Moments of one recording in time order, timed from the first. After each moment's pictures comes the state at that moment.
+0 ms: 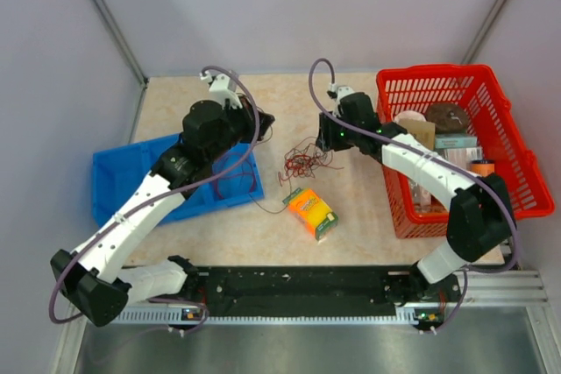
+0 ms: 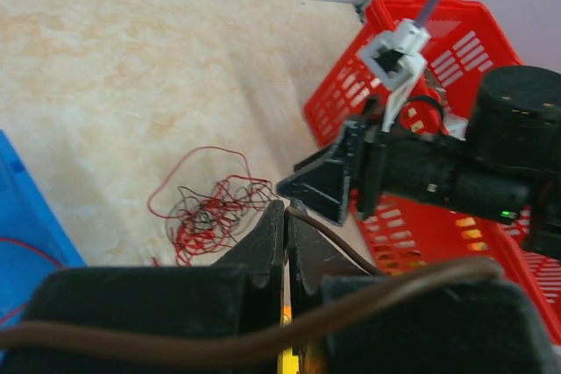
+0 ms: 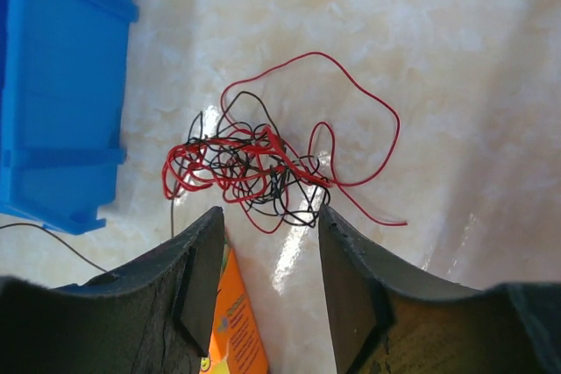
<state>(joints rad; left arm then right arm) -0.60 1.14 1.18 -0.24 -0.03 -0.53 0.54 1.54 1.22 -0.33 -0.06 0.29</state>
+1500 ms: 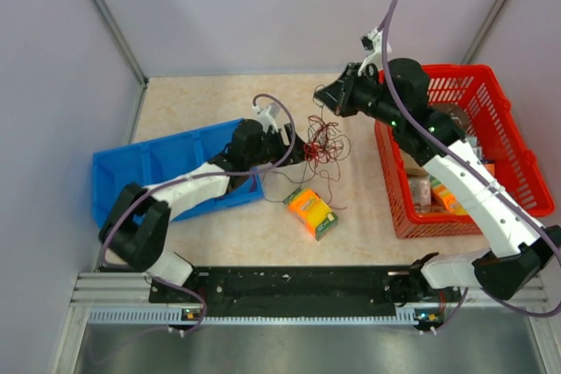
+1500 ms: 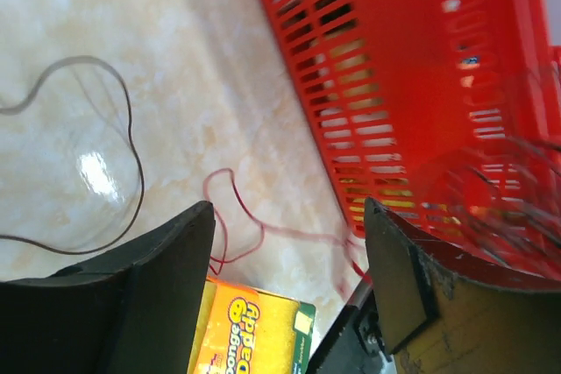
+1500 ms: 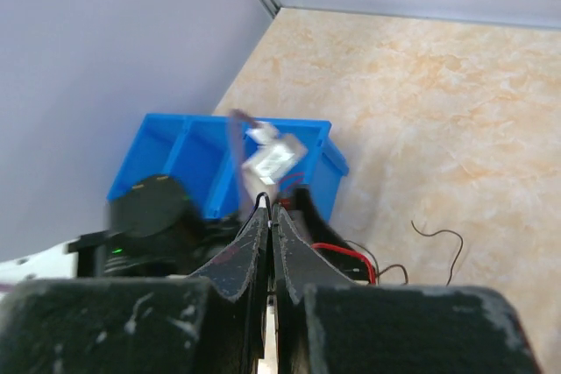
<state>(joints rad) -0.60 1.59 0.93 0.28 0.38 -0.82 0.60 1.29 1.50 -0.36 -0.17 0.48</state>
